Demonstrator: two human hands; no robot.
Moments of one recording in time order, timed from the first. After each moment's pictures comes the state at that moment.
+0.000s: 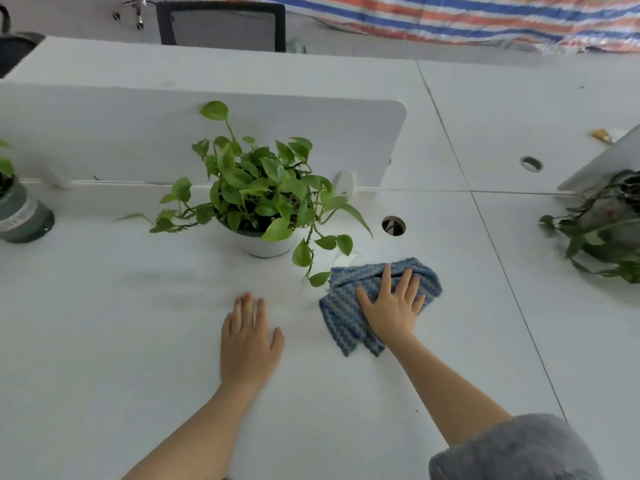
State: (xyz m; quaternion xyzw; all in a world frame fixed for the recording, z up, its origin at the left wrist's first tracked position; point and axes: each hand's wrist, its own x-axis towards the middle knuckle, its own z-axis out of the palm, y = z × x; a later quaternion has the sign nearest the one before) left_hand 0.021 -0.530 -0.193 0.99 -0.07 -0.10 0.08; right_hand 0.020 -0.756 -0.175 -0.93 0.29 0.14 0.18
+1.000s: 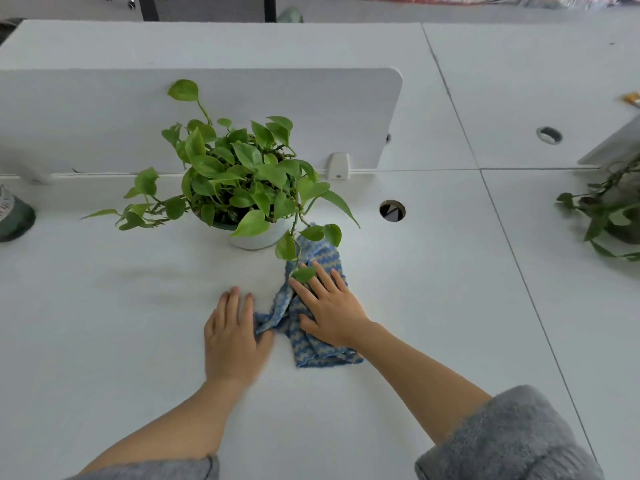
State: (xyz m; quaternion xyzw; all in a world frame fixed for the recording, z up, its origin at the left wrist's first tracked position) left_hand 0.026 -0.531 -0.203 0.99 -0.05 -0.07 0.07; right_hand 0.036 -0.718 -0.193 -0.97 -0.17 0.14 0.11
